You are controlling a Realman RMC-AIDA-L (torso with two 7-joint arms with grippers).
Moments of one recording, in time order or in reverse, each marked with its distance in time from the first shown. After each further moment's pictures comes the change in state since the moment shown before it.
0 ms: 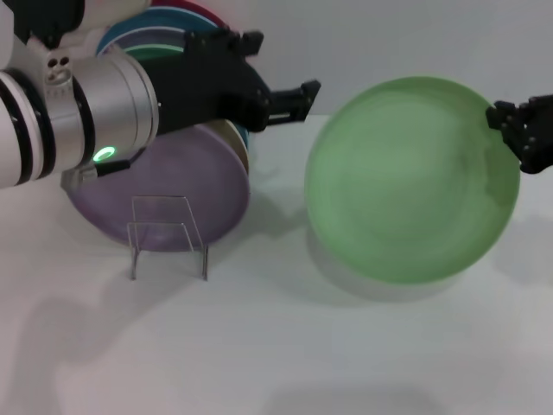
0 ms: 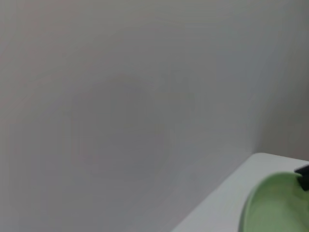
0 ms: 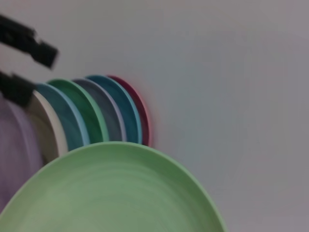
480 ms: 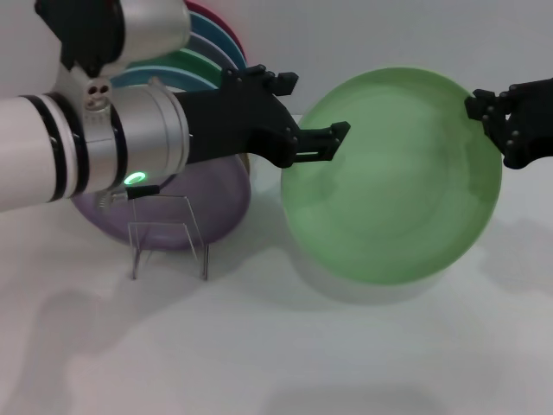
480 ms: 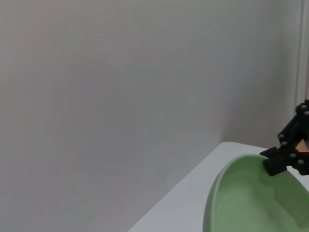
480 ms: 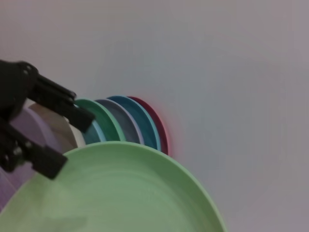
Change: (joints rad) left arm -0.042 -0.003 0.019 0.099 -0.085 -0.029 0.073; right arm -0.010 -0.003 -0.038 0.038 0.050 0.001 -0.042
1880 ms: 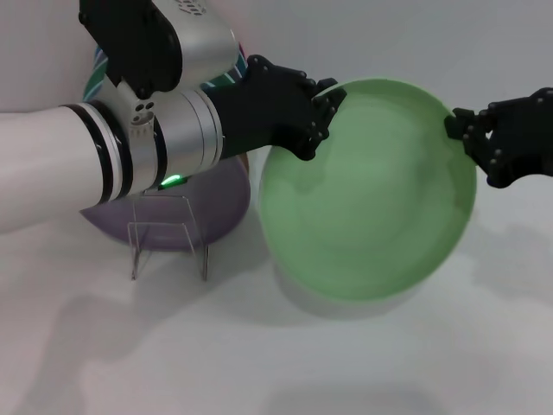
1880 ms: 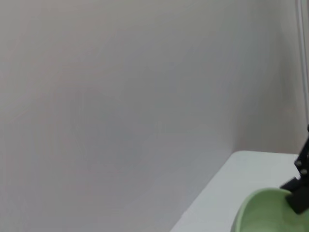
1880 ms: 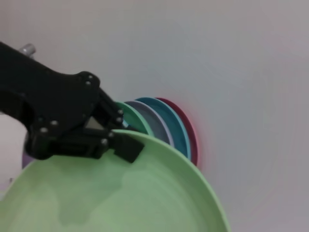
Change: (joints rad) left arm -0.013 -0.001 0.107 0.058 0.003 0.191 0.119; right arm -0.008 -0.002 -0.021 -0.009 0.035 0.049 0.003
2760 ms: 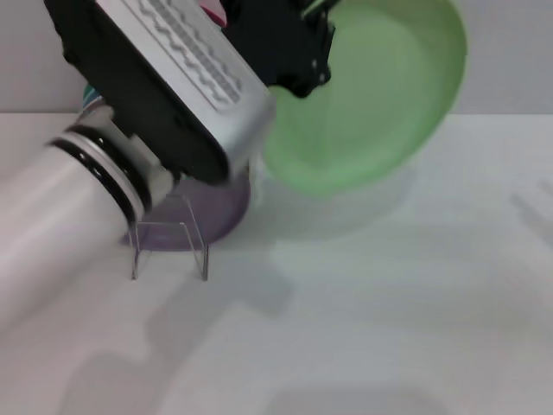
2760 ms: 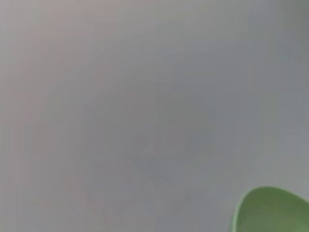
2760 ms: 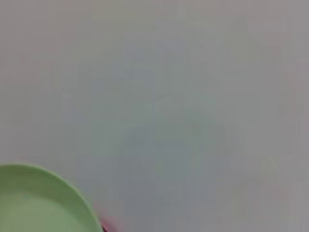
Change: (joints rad) left arm 0.168 0.006 0.282 -0.087 0.002 0.597 0.431; right arm 0.017 -0.001 0.520 -0.504 0.512 0.226 -0.155
